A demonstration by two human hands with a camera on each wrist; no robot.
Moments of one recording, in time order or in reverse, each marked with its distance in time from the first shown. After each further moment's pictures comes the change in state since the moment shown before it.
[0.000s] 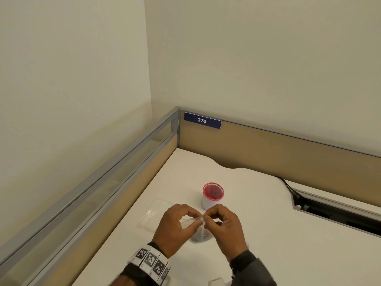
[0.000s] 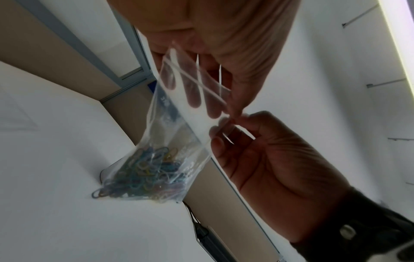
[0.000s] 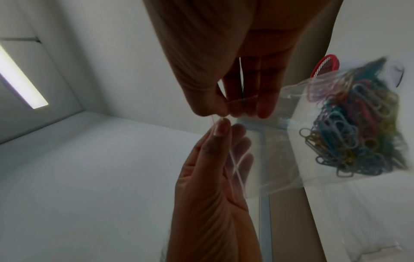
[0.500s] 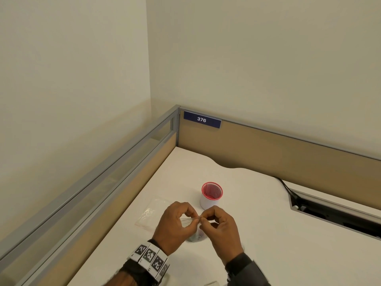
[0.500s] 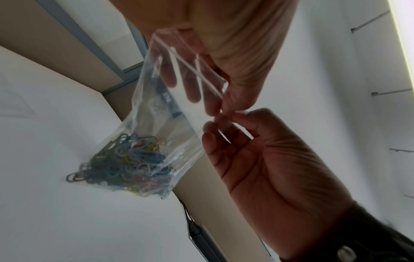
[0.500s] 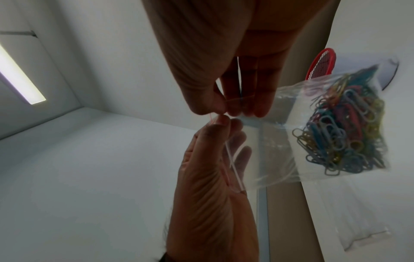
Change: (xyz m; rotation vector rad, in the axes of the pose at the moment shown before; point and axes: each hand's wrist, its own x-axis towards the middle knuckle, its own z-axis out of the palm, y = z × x) left_hand 0.003 -0.001 0.002 0.010 0.004 -0.029; right_hand -0.008 -0.007 0.007 0.054 -0.015 -0.019
